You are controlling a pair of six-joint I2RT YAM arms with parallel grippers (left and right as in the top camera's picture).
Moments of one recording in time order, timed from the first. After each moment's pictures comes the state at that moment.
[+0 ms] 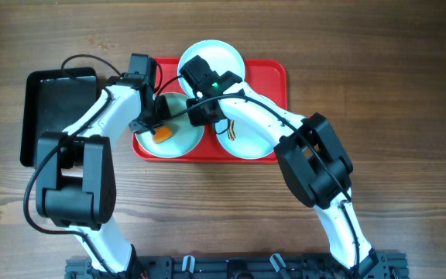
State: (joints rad) left arm -0.13 1.93 1.24 -0.76 -0.05 -0.44; right arm 0.70 2.29 1.77 -0.74 -0.07 0.43
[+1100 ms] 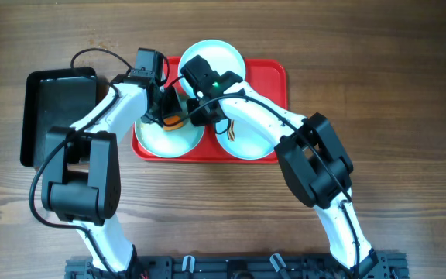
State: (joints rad) left arm -0.17 1.96 1.26 -0.57 0.12 -0.47; right arm 0.69 2.29 1.77 -0.75 -0.08 0.43
